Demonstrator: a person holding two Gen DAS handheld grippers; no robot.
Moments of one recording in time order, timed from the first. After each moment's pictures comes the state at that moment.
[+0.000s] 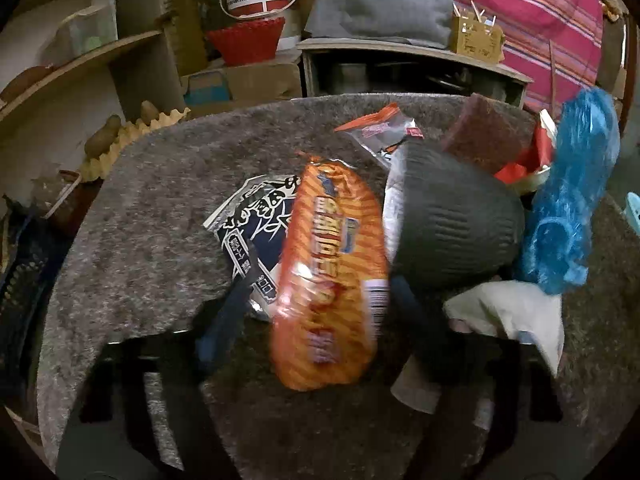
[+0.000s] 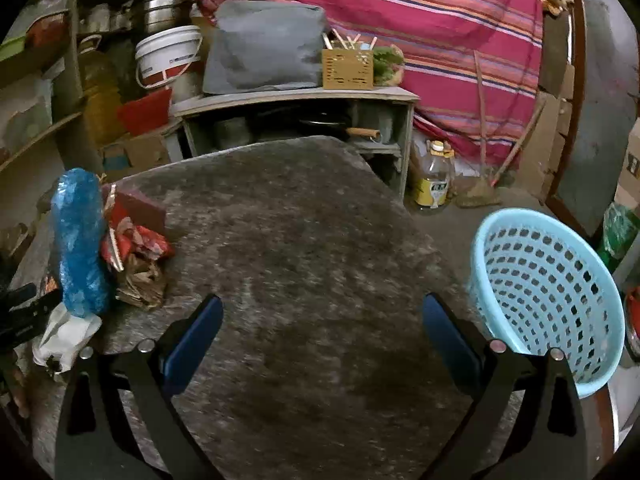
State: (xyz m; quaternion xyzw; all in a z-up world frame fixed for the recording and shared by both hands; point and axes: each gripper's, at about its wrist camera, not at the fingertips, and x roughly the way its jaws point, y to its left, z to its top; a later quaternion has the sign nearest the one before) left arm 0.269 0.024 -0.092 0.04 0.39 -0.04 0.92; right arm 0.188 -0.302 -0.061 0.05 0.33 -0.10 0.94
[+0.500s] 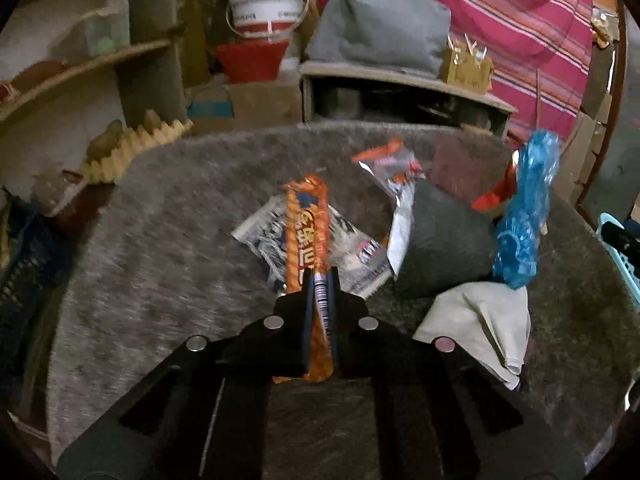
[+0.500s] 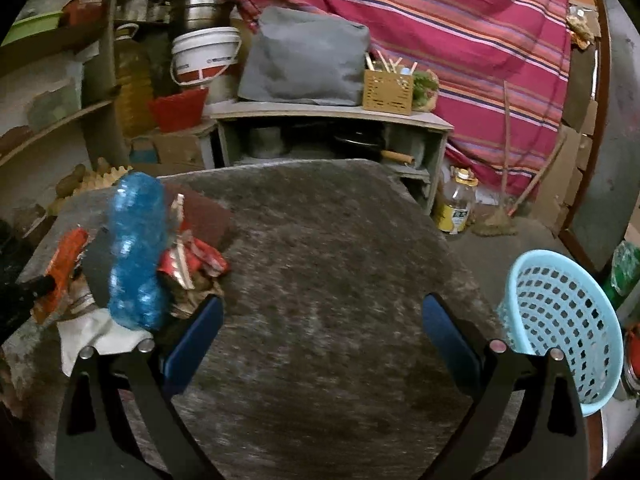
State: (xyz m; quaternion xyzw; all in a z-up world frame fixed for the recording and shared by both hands) left arm 0.237 0.056 -0.058 0.01 0.35 -0.06 0.94; right arm 0.198 -0.249 -0.037 0.02 0.31 -0.06 0.95
